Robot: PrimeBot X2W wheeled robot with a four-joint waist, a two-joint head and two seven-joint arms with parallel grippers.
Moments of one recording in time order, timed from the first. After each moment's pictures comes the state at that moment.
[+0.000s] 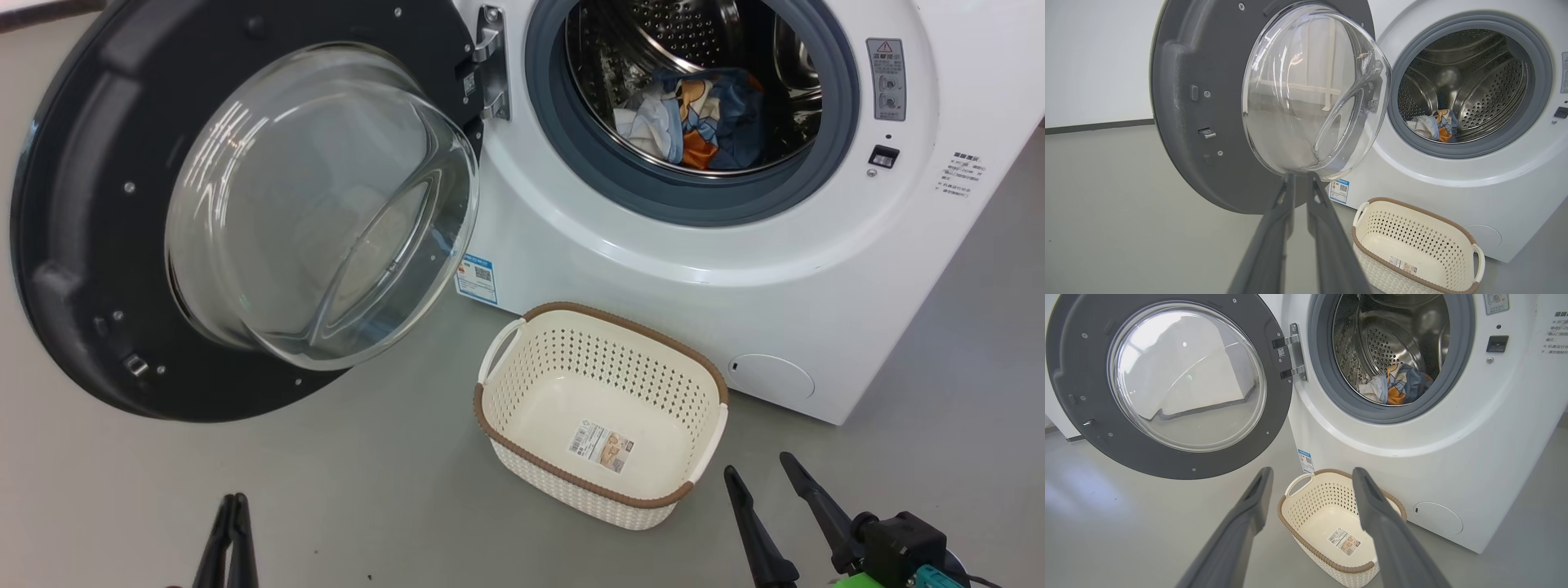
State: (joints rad) left arm 0.16 0.20 -0.23 -0.04 -0.35 0.21 -0.25; right arm 0.10 -0.07 0.10 0.05 0.23 0.12 -0.17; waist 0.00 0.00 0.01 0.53
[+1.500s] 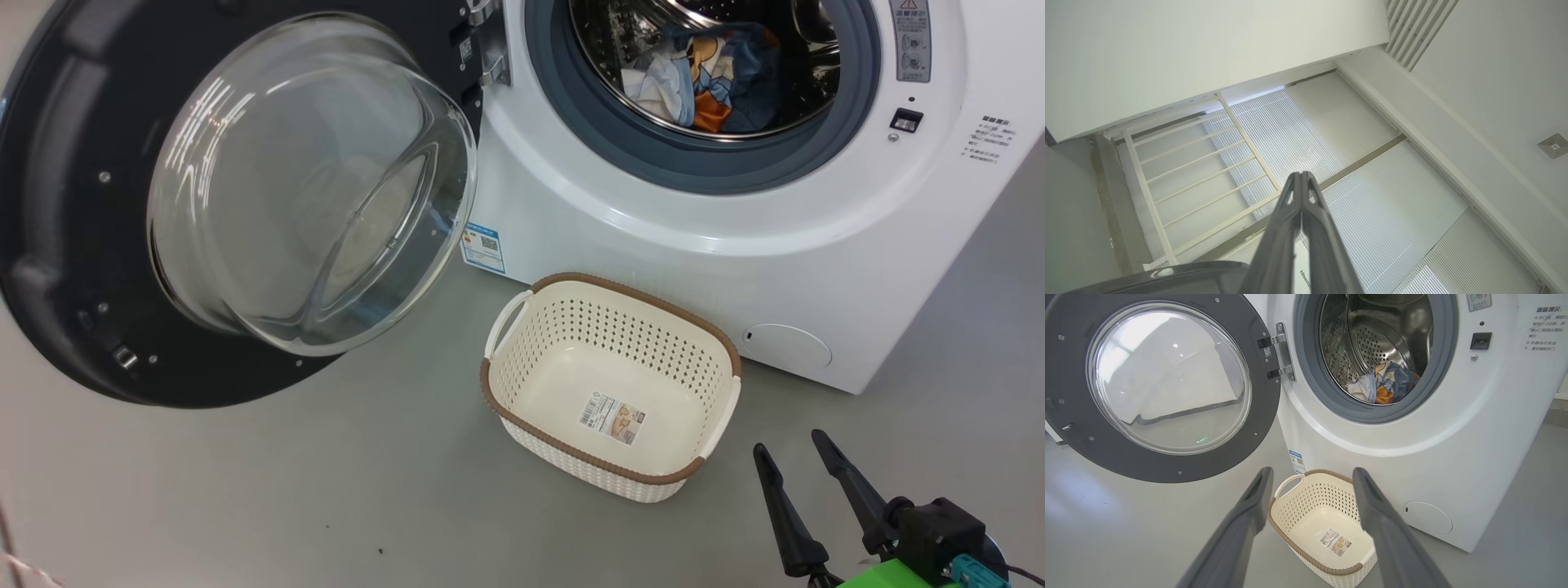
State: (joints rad) left arm -0.32 0.29 0.35 -0.18 -1.62 -0.03 -0.13; right arm 0.10 -0.09 0.06 -0.01 0.22 0.12 -0.16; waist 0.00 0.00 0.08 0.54
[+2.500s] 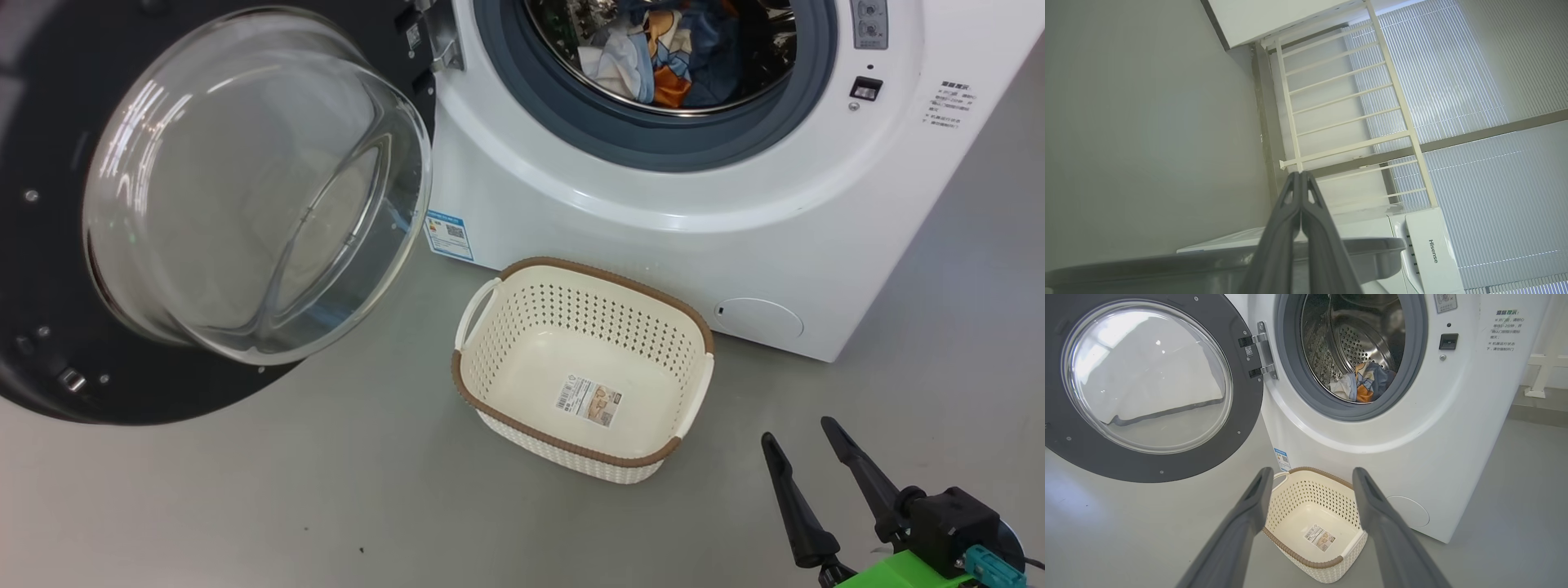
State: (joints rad) left arm -0.68 0.54 0.20 0.62 -1.67 0.16 0.25; right arm 0.10 -0.12 0.06 -0.07 0.22 0.12 -0.12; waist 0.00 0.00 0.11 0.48
